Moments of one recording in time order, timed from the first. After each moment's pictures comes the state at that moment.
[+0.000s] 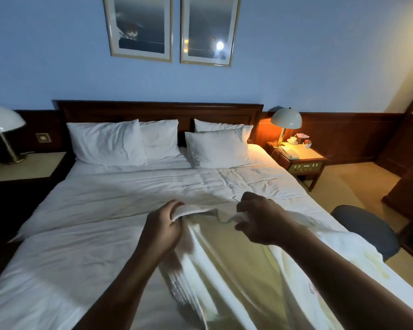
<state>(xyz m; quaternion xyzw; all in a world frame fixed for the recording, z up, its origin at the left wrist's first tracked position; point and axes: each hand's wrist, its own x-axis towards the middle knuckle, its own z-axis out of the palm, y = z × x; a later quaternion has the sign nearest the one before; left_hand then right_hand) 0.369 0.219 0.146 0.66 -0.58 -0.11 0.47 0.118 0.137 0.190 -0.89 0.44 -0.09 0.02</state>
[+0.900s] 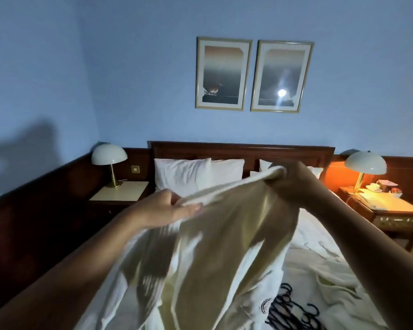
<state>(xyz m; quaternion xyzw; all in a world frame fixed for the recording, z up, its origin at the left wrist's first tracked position) 0.581 0.352 0.305 0.76 -0.57 -0.15 0.26 0.315 0.187 0.335 -0.82 0.39 -0.38 0.16</state>
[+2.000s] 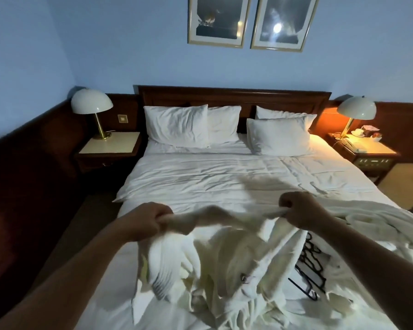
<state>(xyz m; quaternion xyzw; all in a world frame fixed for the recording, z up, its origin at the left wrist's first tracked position) 0.730 0.430 0.136 0.68 -0.67 -0.21 0.22 0.349 0.253 0.152 -0.85 0.50 -0.15 0.11</state>
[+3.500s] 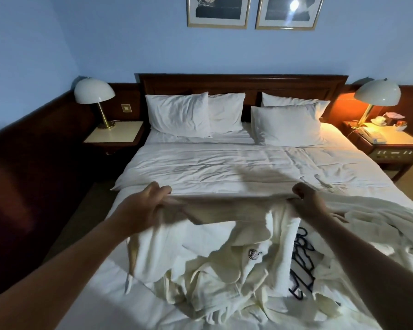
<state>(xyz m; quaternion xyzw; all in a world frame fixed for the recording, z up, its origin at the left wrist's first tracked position) 0.659 0.365 0.087 0.64 -0.74 0.11 0.16 0.243 0.128 0.067 -0.73 0.58 -0.26 0.24</state>
